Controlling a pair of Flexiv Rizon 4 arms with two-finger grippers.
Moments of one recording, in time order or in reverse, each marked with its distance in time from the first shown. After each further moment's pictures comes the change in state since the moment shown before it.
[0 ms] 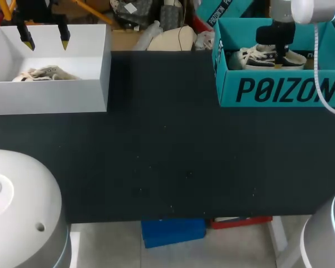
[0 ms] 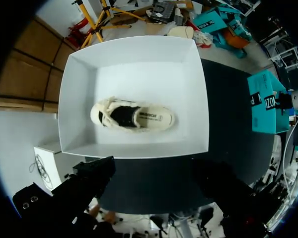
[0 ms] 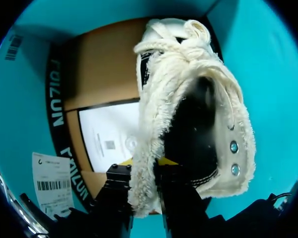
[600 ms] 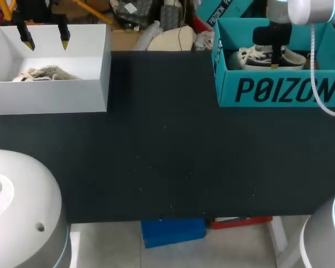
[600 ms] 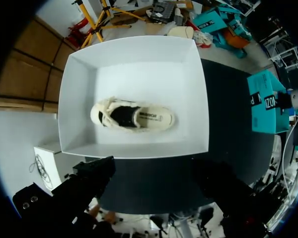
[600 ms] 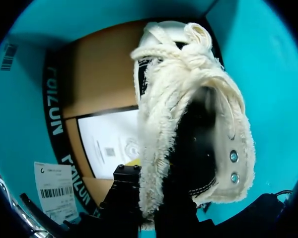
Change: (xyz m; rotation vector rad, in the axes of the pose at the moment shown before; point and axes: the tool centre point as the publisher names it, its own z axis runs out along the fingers) left arm 0.000 0.000 0.000 0.000 0.000 0.000; right arm 0.001 0.010 -0.001 0.001 -0.002 0.028
